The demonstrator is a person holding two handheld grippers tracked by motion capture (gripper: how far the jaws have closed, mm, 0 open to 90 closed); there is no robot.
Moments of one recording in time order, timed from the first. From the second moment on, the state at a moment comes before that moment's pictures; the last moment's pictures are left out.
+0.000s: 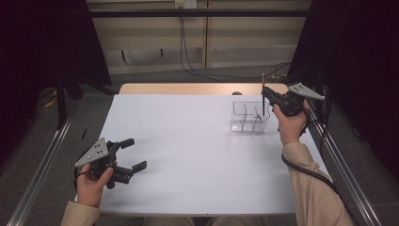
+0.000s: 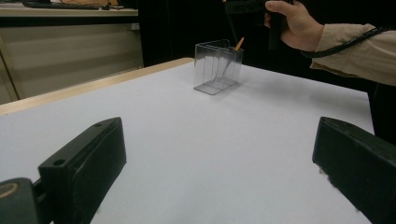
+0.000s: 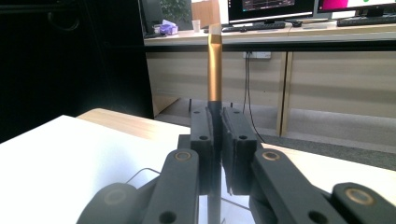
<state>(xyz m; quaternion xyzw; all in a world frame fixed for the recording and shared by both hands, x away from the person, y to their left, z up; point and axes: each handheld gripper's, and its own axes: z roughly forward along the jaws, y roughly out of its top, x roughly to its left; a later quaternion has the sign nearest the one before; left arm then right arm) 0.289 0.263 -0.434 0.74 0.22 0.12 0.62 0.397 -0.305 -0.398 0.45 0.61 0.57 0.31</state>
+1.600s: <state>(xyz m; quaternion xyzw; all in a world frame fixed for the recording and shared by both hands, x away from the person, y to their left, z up) 0.290 0.258 -0.434 0.75 0.22 0.12 0.62 0.383 -0.314 -0.410 0.45 0.62 0.56 0.31</state>
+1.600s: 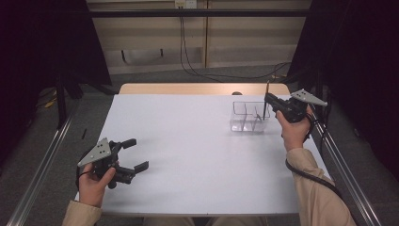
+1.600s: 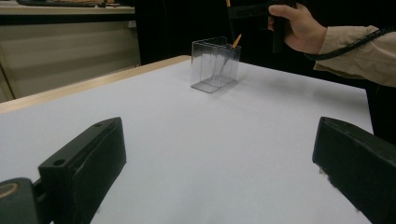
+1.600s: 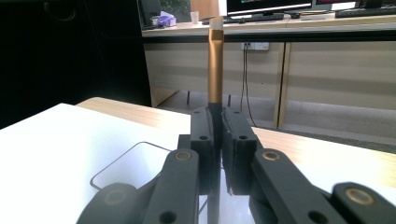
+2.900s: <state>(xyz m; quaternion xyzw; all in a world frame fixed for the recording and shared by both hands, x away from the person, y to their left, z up) 0.289 0.258 -0.434 0.75 0.22 0.12 0.61 0.372 -0.314 -0.415 0.45 0.63 0.55 0.31</state>
